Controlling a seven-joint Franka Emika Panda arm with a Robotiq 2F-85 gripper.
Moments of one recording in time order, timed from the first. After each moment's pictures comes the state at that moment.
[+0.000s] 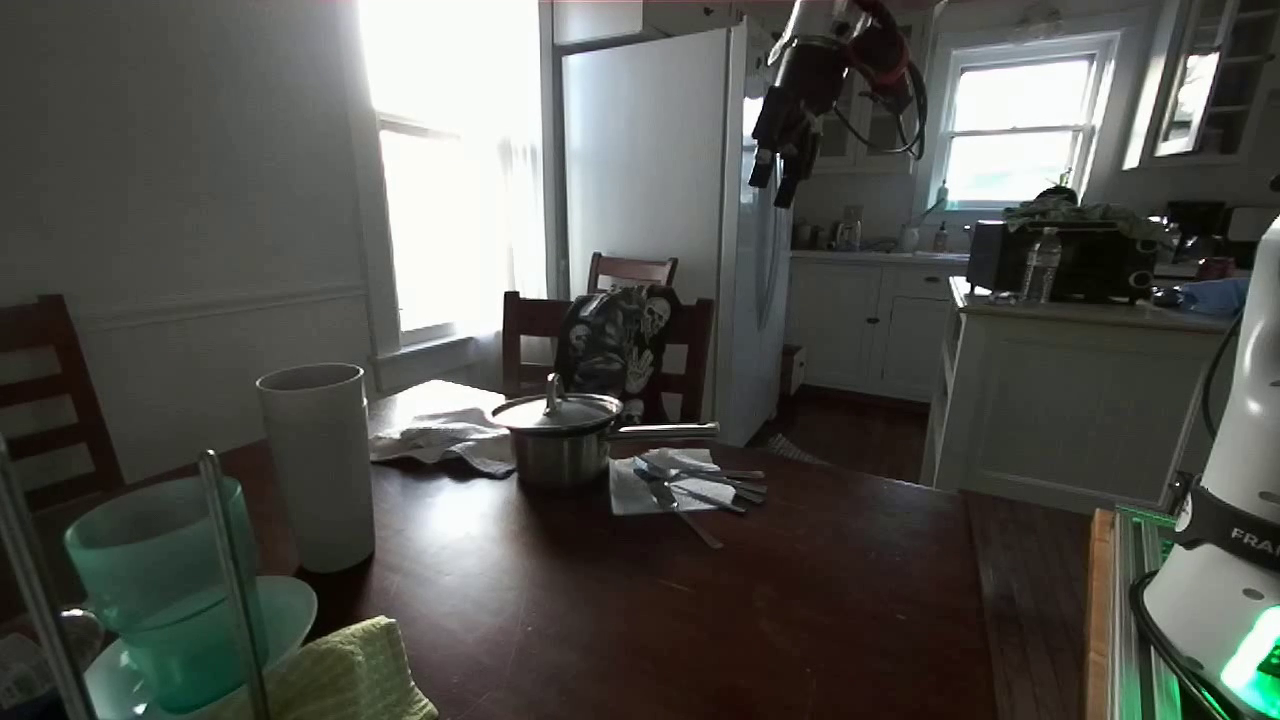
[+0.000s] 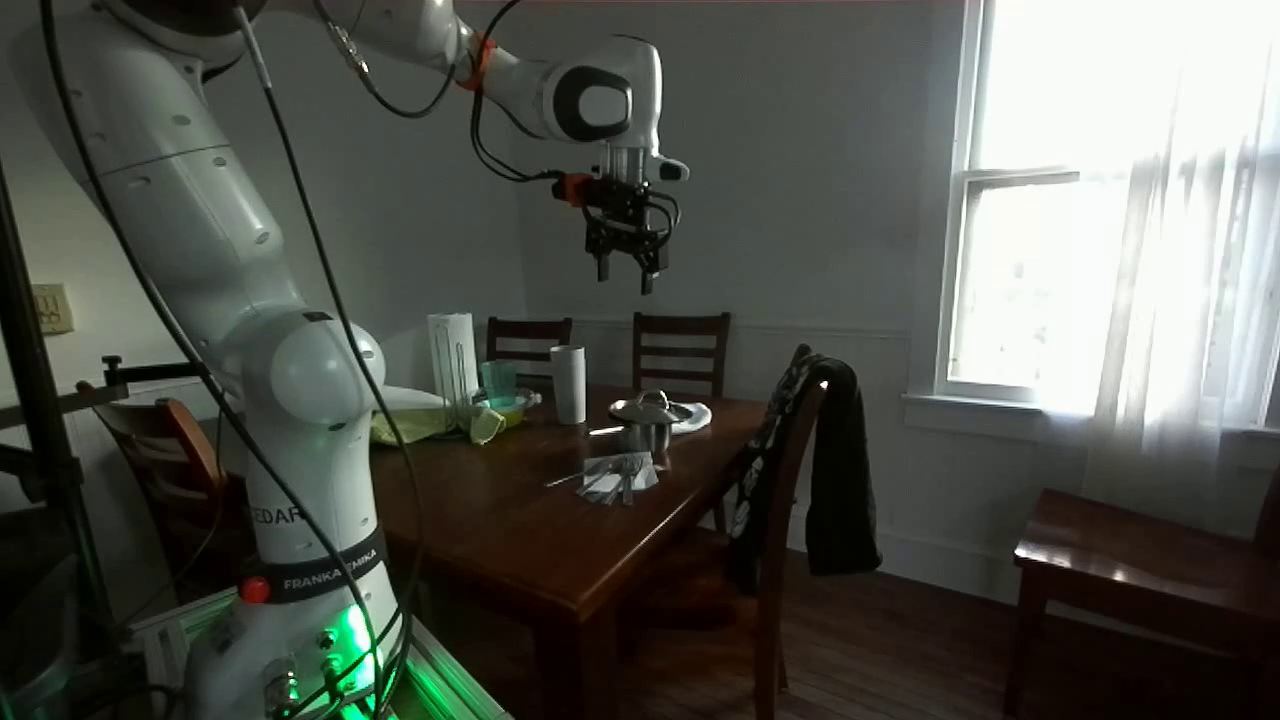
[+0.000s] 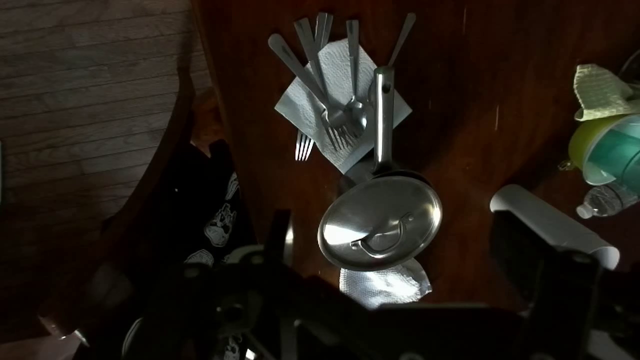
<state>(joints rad) 0.06 -0.37 -0.17 -2.23 0.21 1.99 -0.26</state>
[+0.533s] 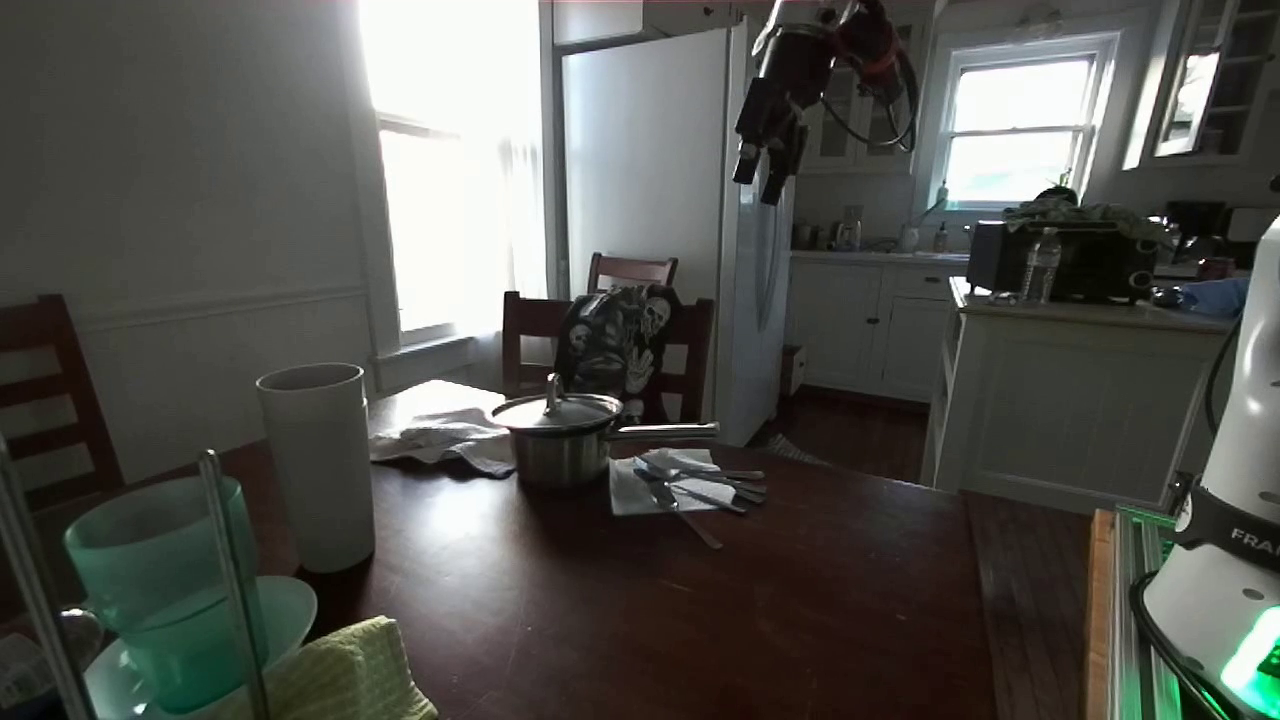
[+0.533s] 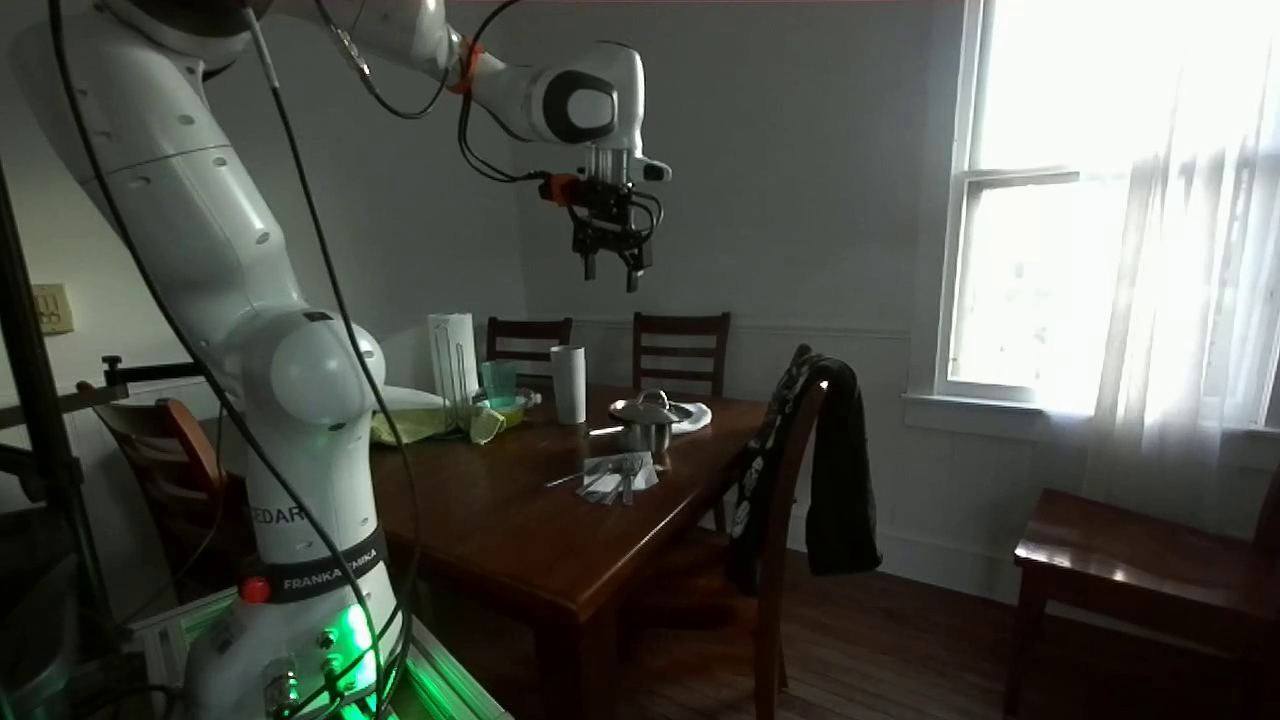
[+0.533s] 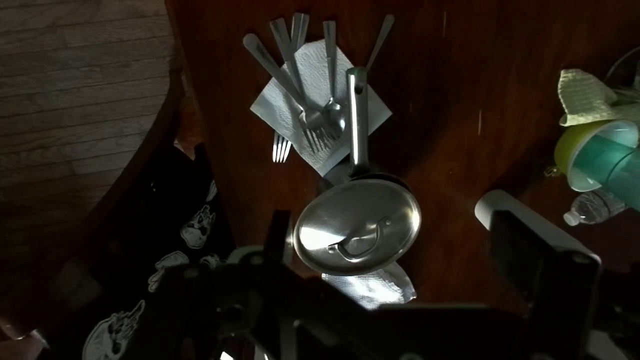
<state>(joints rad) 0.07 -0.37 -0.09 -2.22 0.22 1.99 -0.20</state>
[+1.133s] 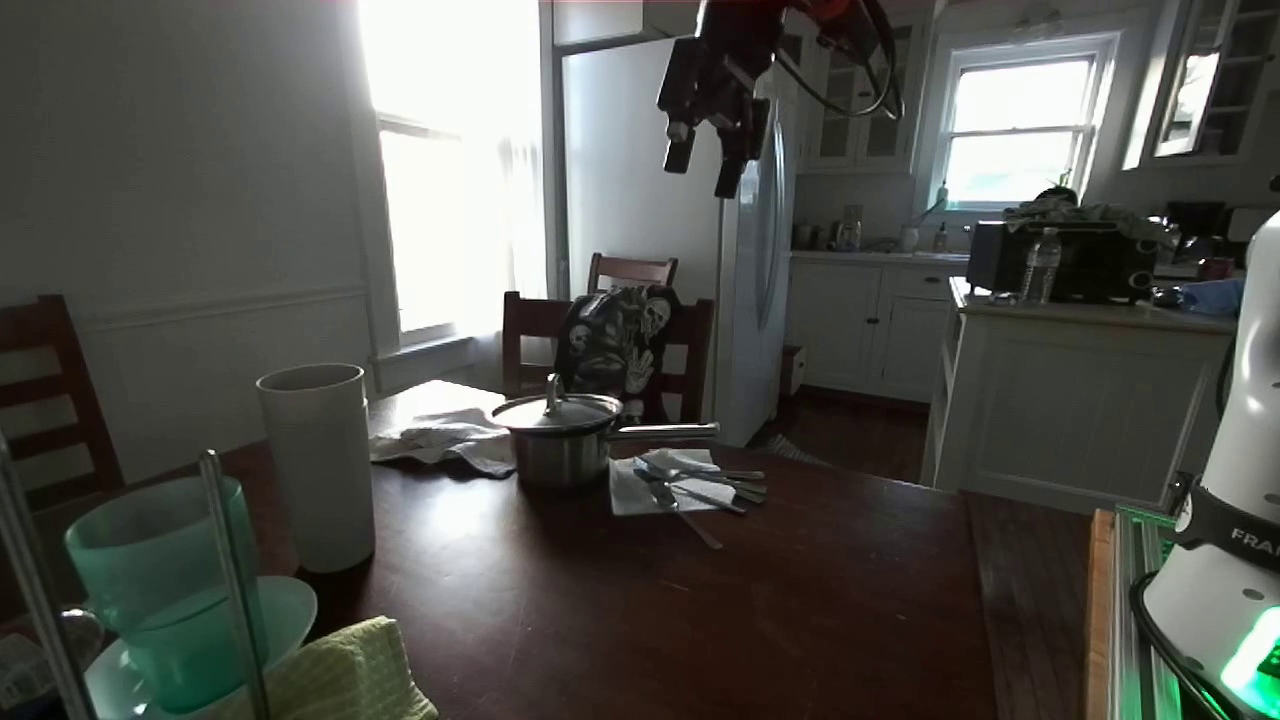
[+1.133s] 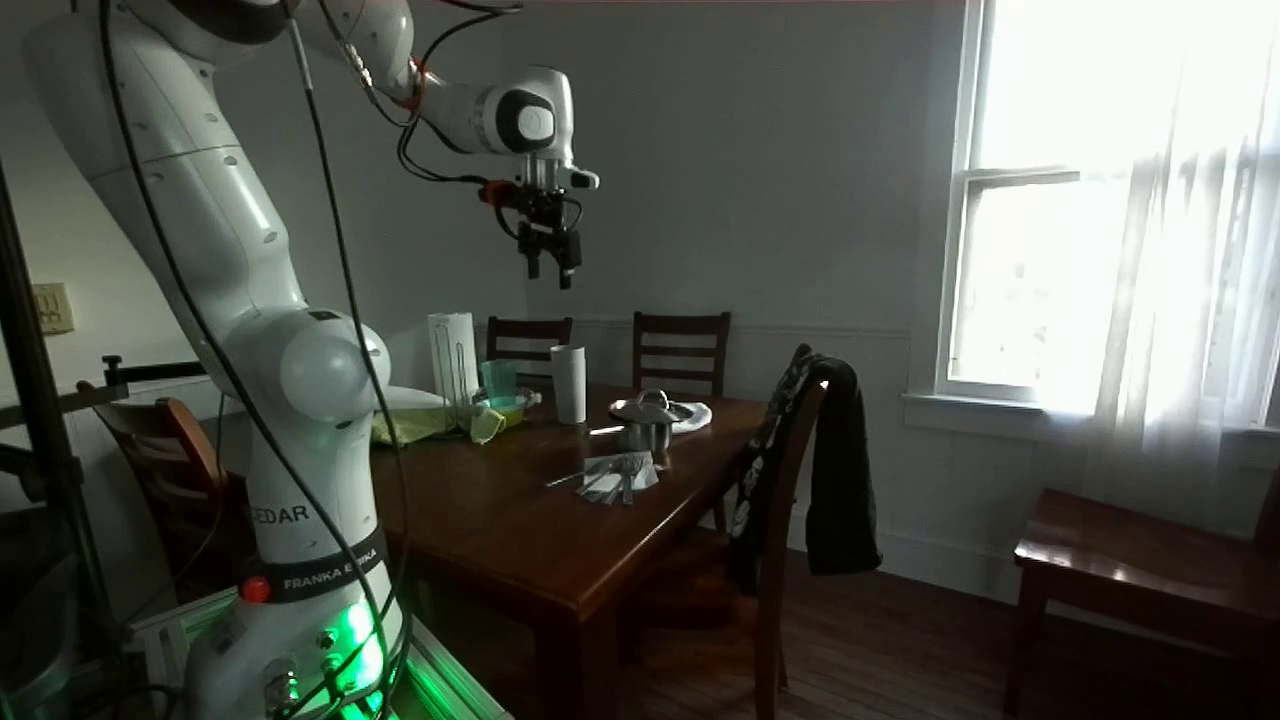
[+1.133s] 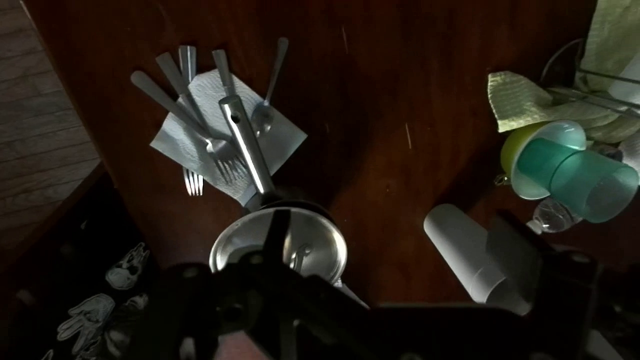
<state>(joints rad) 0.13 -0.35 0.15 -2.18 0.23 1.99 0.18</state>
